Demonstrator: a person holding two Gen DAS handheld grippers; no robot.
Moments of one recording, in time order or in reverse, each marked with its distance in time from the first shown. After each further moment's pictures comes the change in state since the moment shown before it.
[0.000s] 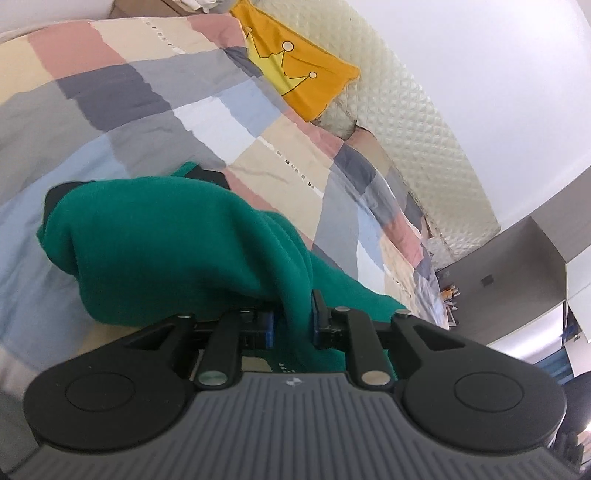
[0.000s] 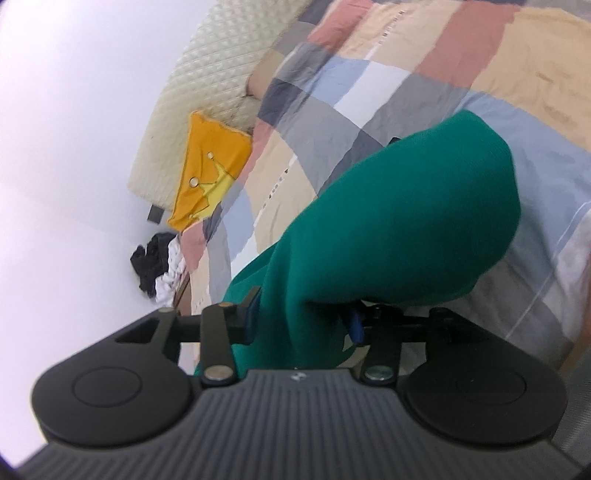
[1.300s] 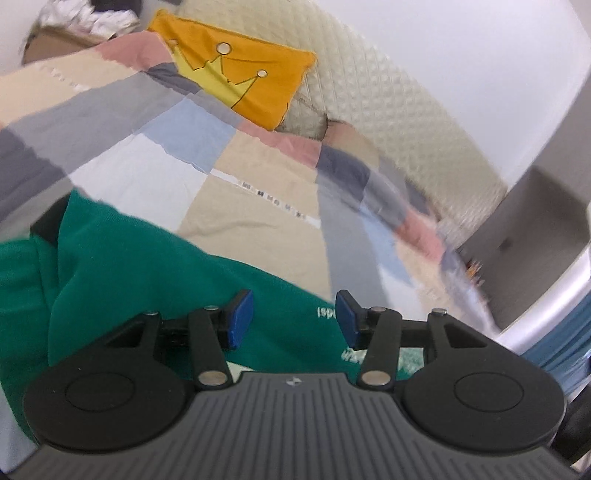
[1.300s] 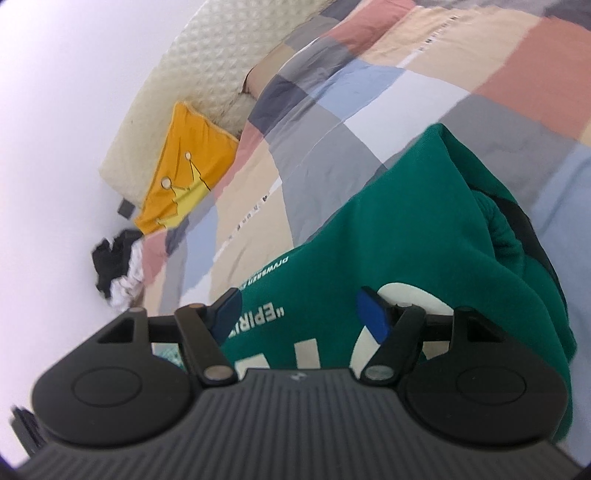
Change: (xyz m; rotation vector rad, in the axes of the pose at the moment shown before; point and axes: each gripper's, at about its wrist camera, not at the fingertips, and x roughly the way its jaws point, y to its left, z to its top) left arm 0.210 -0.006 0.080 0.315 -0.038 -0.014; right arm 0.194 -0.019 0.086 -0.224 -0.043 -0.046
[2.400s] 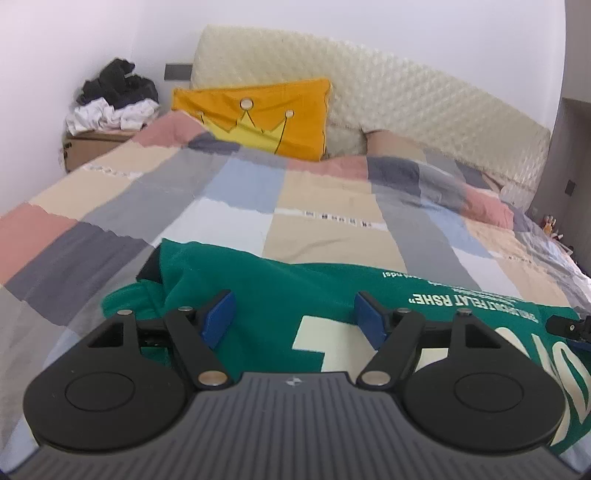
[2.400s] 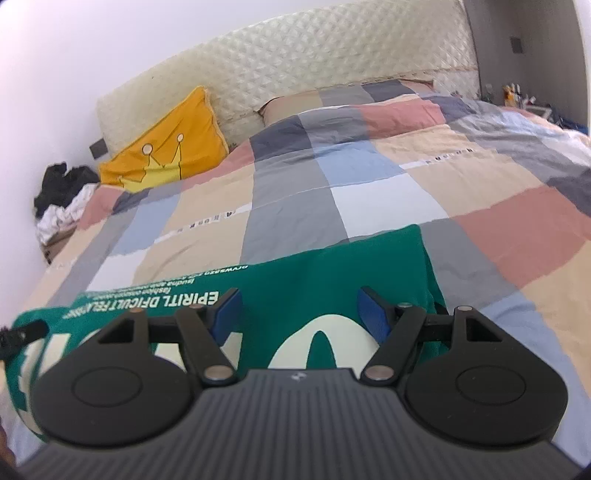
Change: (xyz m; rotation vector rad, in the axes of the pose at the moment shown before) left arm -0.046 -0.013 -0.033 0.273 -0.111 0.275; right arm -0.018 0.026 -0.018 -0.484 -0.169 -0.224
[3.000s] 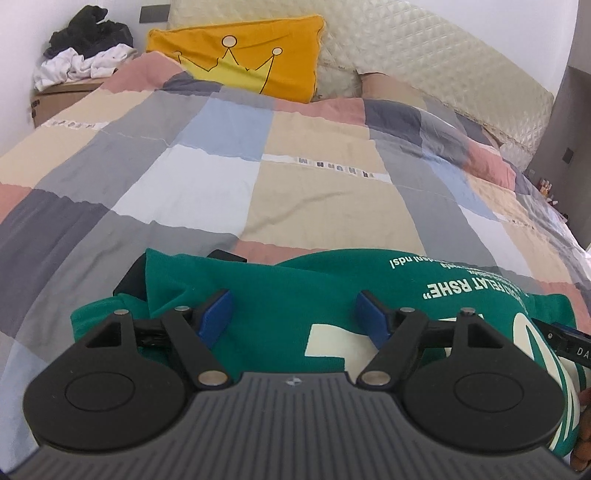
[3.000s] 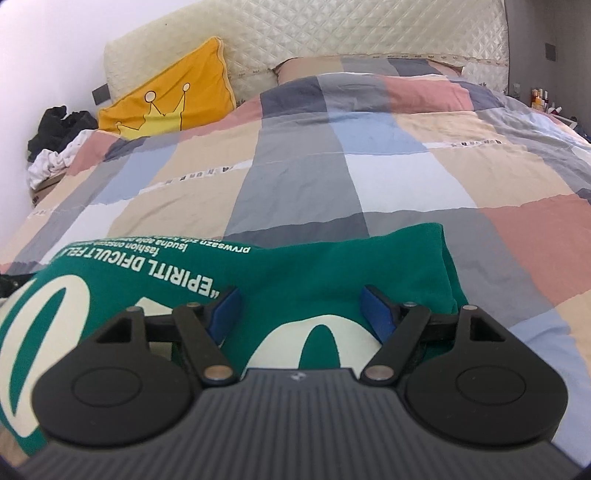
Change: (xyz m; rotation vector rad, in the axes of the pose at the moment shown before) left arm 0.088 0.015 0.018 0.007 0.191 -0.064; right arm 0.058 0.008 -0.011 -0.119 0.096 -0.015
